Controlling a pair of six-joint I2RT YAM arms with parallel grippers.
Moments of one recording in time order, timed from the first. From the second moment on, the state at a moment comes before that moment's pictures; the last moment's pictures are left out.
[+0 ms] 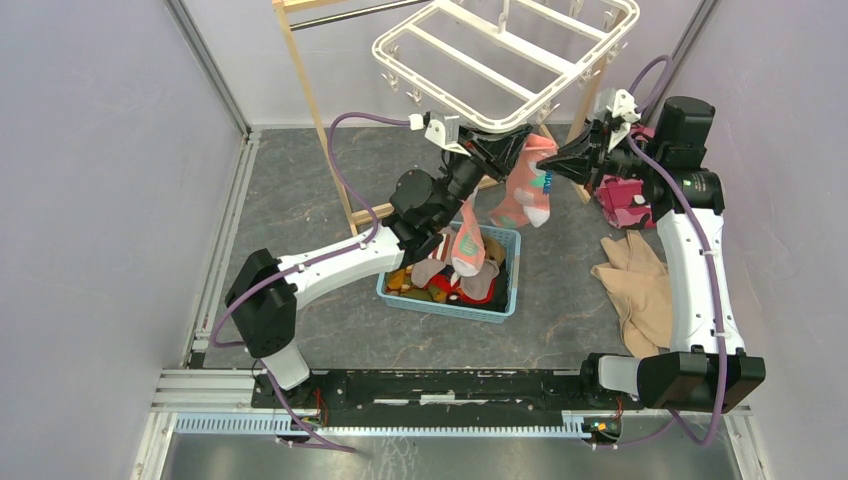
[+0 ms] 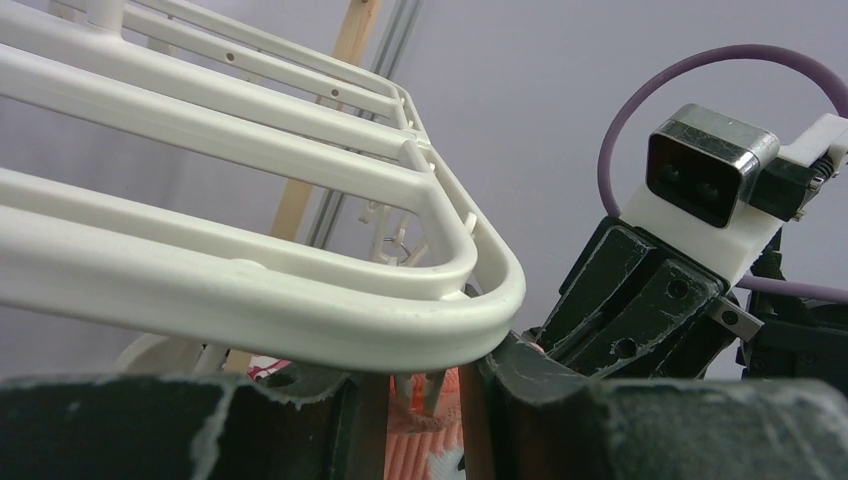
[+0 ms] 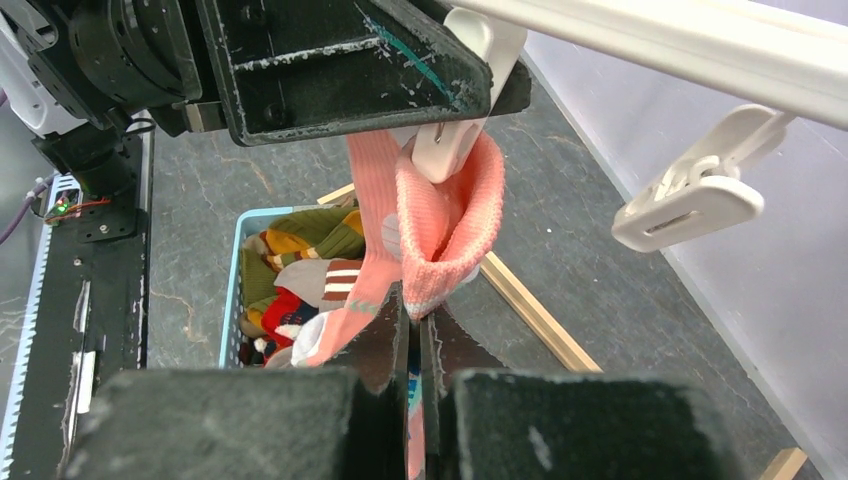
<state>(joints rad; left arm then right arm) -0.95 1.69 1.35 0.90 -0.18 -0.38 -0.08 1.27 1.46 -0.54 -1.31 -0.45</state>
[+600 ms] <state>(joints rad) -0.94 1.69 1.34 0.91 -0.15 -0.41 -0.10 1.27 1.46 -0.69 -1.33 -0.59</state>
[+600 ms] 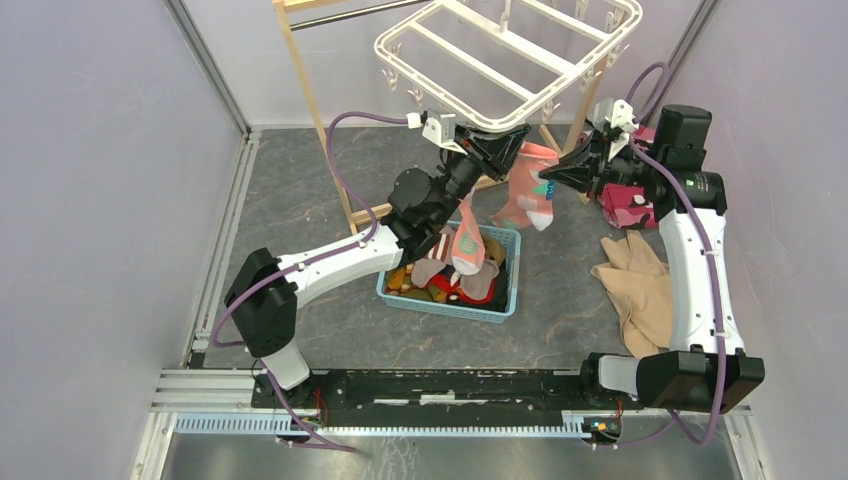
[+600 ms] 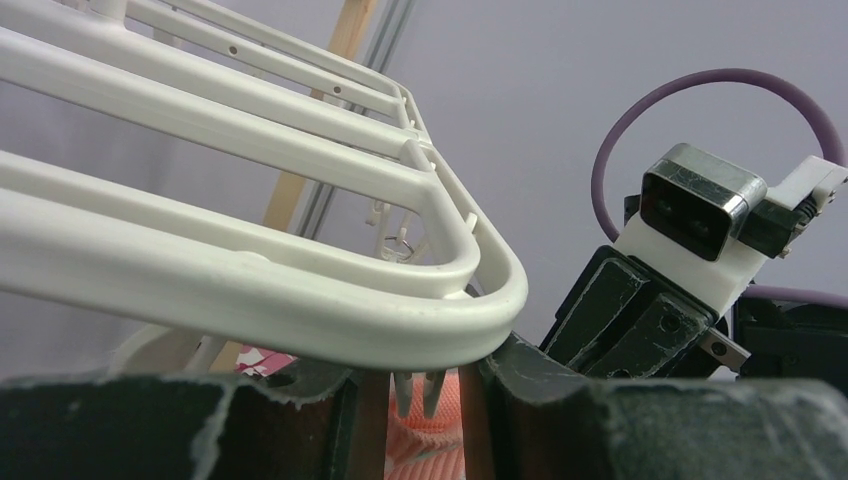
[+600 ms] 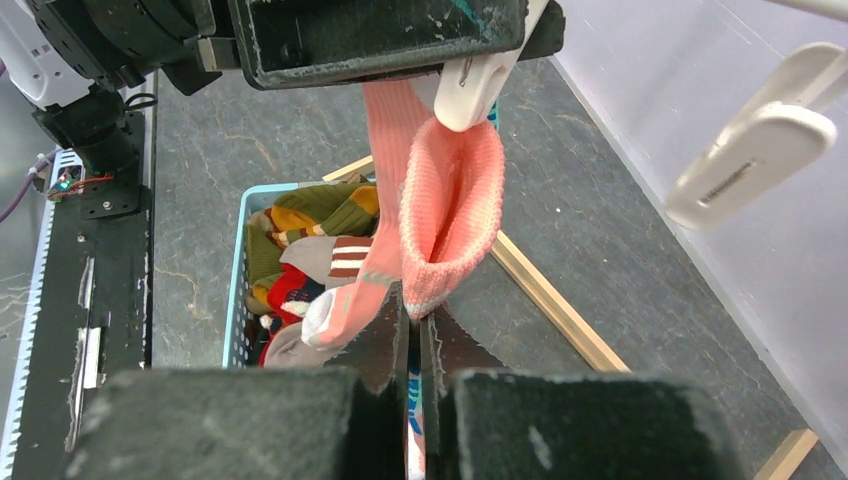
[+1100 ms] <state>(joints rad) -0.93 1.69 1.34 0.91 -0.15 -0.43 -0.11 1.28 1.53 -0.96 -1.30 -0.86</state>
